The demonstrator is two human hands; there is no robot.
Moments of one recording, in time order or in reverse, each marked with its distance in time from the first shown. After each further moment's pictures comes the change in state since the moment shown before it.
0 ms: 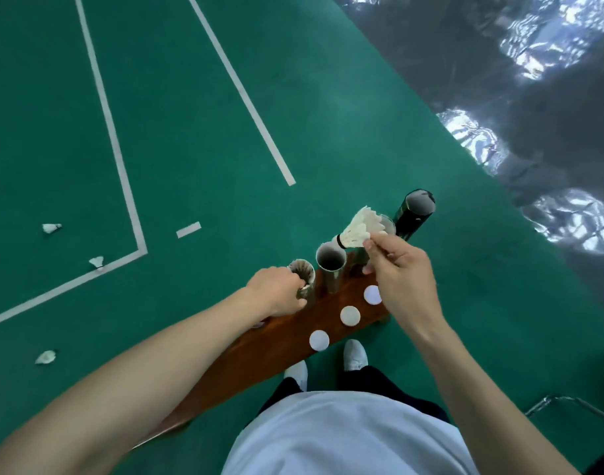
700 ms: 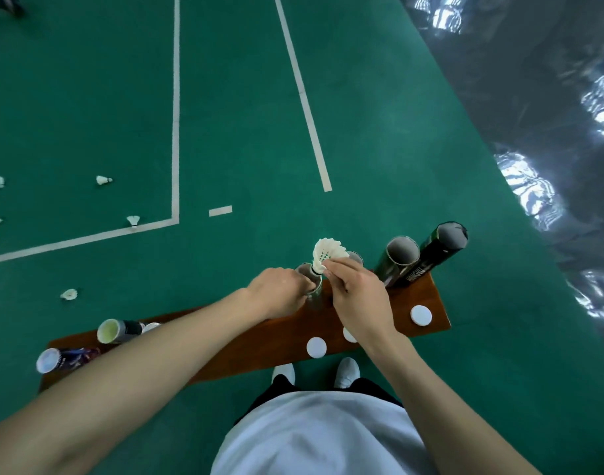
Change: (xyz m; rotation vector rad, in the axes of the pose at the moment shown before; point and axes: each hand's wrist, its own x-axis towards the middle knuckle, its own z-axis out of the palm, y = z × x) left_hand -0.043 0.013 -0.011 -0.172 0.142 -0.072; right_hand 0.010 0.042 0.049 -0.585 -0.327 -0.408
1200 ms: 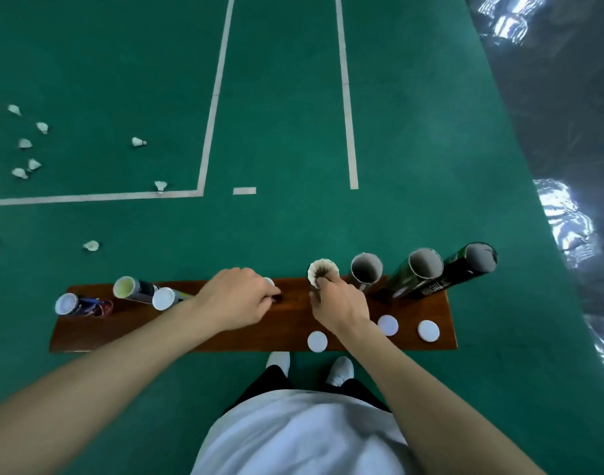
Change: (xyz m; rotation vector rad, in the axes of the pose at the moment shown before) left_hand -0.101 -0.023 -0.004 -0.060 0.117 -0.254; right_hand 0.015 0.021 0.078 -0.484 -0.477 -0.097
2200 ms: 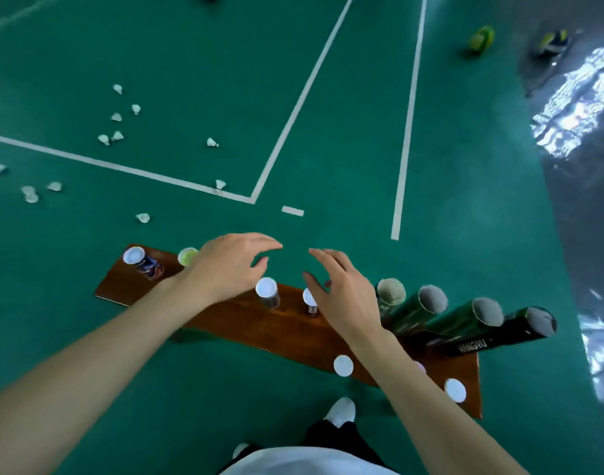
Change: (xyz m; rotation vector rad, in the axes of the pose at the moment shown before) left_hand -0.165 -0.086 -0.034 -0.255 0.360 -0.341; right_hand -0.051 -0.171 -0.049 0.205 0.353 -0.408
